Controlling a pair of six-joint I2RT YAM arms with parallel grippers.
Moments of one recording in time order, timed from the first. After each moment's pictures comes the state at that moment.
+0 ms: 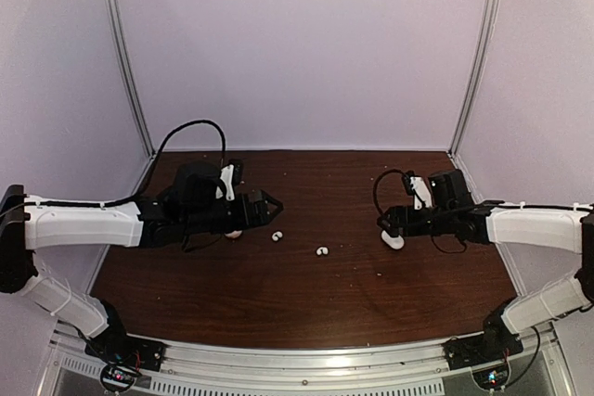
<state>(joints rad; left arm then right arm) -0.85 1.39 0.82 0.10 0.00 -0.77 0.47 1.29 0.62 -0.03 -0.16 0.39</state>
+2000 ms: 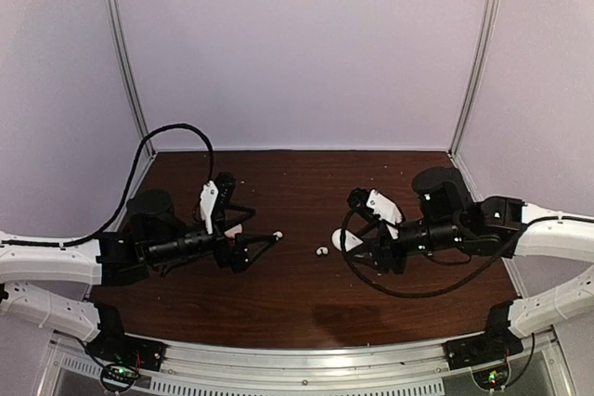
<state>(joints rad) -1.00 1.05 0.55 0.37 0.08 -0.19 0.98 1.10 0.85 -0.34 -0.20 -0.02</state>
